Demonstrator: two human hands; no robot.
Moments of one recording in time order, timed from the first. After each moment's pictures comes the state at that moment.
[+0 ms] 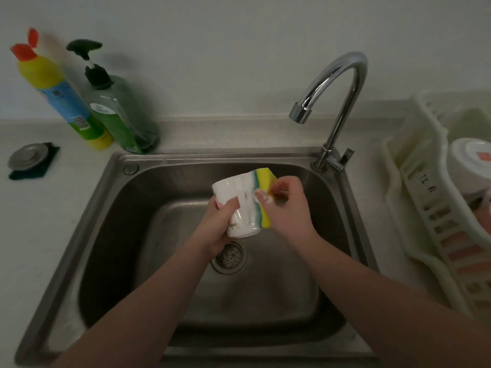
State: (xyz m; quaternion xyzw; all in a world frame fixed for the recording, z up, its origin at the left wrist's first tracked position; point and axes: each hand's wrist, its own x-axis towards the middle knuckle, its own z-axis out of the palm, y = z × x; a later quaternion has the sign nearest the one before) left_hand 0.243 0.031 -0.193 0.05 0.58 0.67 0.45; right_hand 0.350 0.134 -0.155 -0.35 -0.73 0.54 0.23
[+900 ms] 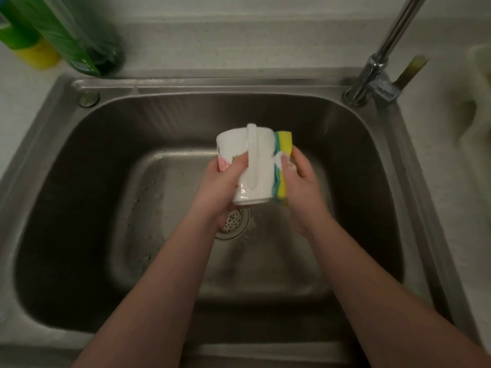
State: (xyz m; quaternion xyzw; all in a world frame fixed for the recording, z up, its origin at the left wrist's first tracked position) left_hand 0.254 0.044 -0.254 0.03 0.62 0.67 0.40; right_hand 0.345 0.135 -0.256 -0.38 -0.56 0.71 0.21
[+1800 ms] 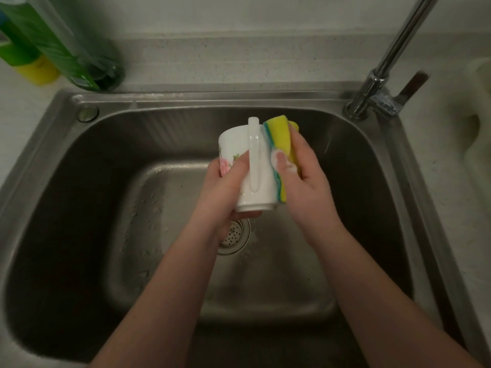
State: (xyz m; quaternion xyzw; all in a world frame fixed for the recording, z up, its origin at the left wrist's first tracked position) left_hand 0.256 0.052 -0.219 0.01 0.66 0.64 0.40; right_hand 0.343 0.138 -0.224 -0.30 -0.68 0.63 0.24
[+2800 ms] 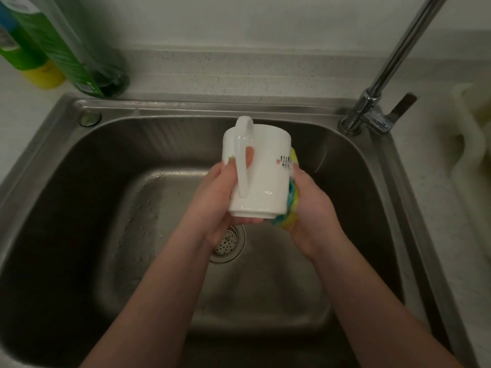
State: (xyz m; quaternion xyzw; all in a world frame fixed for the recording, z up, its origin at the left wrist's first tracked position) left_hand 0.250 0.043 -0.212 0.06 0.58 0.66 0.47; right_hand 0.343 0.141 -0.217 -0.42 -0.42 0.79 0.14
